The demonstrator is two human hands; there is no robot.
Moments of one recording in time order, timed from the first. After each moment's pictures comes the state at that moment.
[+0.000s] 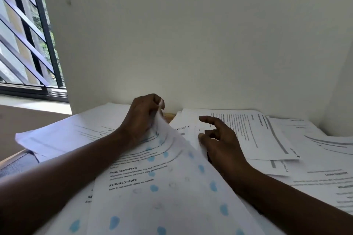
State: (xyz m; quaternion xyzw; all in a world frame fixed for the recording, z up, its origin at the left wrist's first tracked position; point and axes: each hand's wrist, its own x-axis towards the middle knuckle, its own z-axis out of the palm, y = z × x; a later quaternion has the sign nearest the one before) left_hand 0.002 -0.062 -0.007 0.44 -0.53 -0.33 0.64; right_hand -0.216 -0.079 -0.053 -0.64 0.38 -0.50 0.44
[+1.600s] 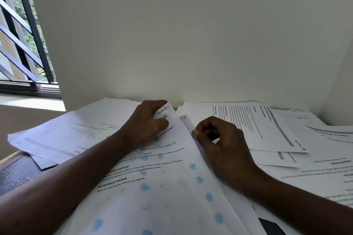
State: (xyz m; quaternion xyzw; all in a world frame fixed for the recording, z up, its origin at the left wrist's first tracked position) left_hand 0.018 -0.057 -0.025 0.52 -0.70 -0.18 0.46; right_hand -0.210 -0.050 -0.045 -0.74 0.44 -0.45 0.24
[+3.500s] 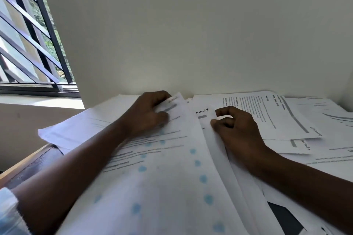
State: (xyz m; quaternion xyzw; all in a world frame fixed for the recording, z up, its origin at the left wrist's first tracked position) left_hand 0.048 -0.048 -0.013 0.53 -0.74 -0.13 0.39; right_hand -0.210 -0.069 -0.050 -0.66 0.45 -0.48 0.35
